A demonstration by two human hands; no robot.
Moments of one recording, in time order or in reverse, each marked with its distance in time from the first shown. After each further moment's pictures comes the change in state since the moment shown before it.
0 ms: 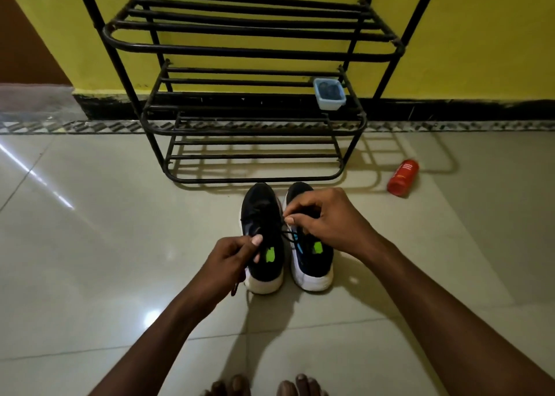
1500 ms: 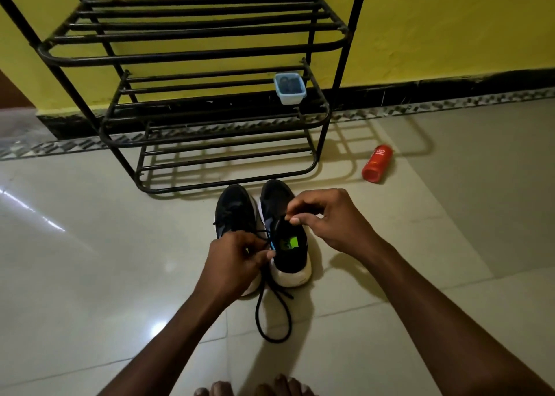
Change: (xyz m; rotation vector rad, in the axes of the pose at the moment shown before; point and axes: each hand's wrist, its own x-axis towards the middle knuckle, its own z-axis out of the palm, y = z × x) left_hand 0.016 0.018 0.060 0.625 0.120 0.093; right_hand -0.037 0.048 -0.029 0.154 0.133 0.020
